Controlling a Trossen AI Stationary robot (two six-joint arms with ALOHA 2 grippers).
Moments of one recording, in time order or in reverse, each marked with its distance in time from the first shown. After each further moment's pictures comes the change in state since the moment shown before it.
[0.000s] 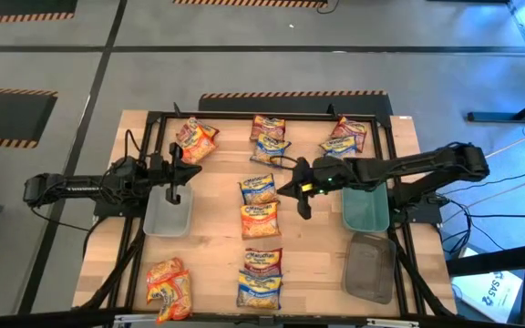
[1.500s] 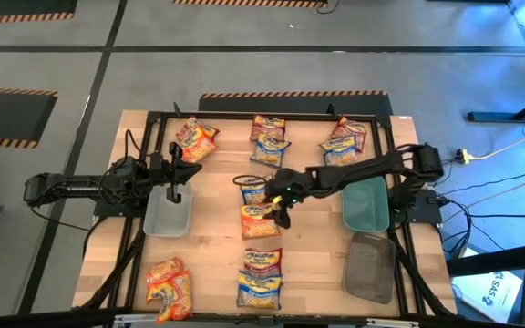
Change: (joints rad) left arm -0.002 0.000 0.000 -0.006 -0.034 -0.005; right arm -0.018 0.411 0.166 -0.005 -0.172 0.001
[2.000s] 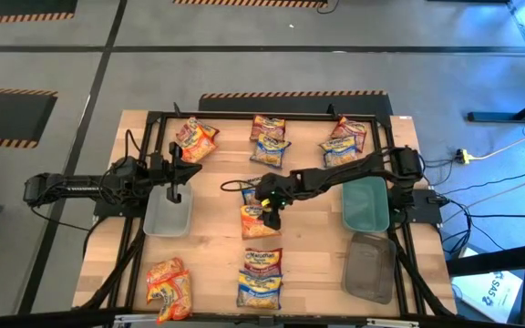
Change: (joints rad) left arm 0.000 0.000 0.000 -0.003 0.000 -0.001; right arm -0.002 0.151 0.131 -0.119 0.036 0.004
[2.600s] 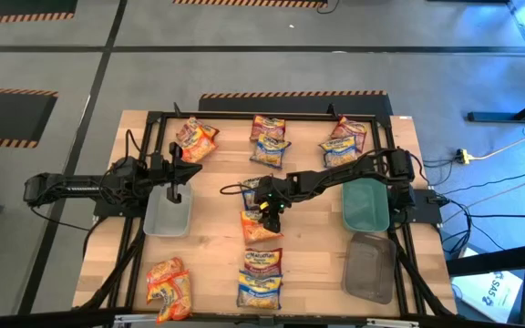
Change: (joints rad) left arm 0.000 0.000 0.000 -0.004 -0.002 0.000; right arm 0.001 0.074 -0.003 0.024 -0.089 0.011
